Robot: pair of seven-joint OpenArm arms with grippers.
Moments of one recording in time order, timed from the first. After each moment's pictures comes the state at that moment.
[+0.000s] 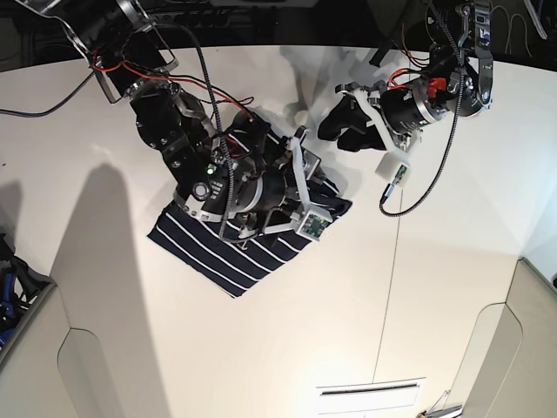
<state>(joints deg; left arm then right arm) 18.2 -11.1 -8.5 102.7 -43.1 -31.4 55.5 13.8 3.7 -34.2 92.8 11.5 29.0 -61.4</state>
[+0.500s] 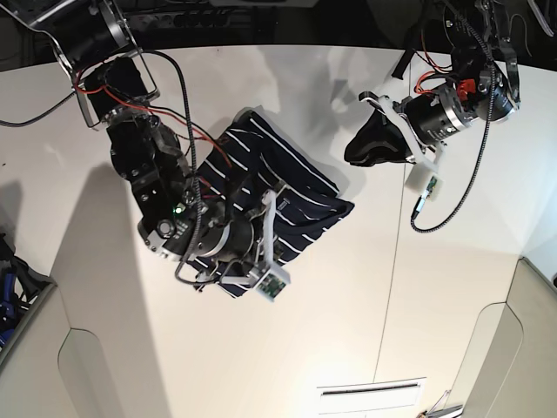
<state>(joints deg) 18.2 -10.9 -16.1 110.5 -49.6 -35.5 60.3 19.2 5.8 -26.5 92.8 11.7 23.7 -59.3</state>
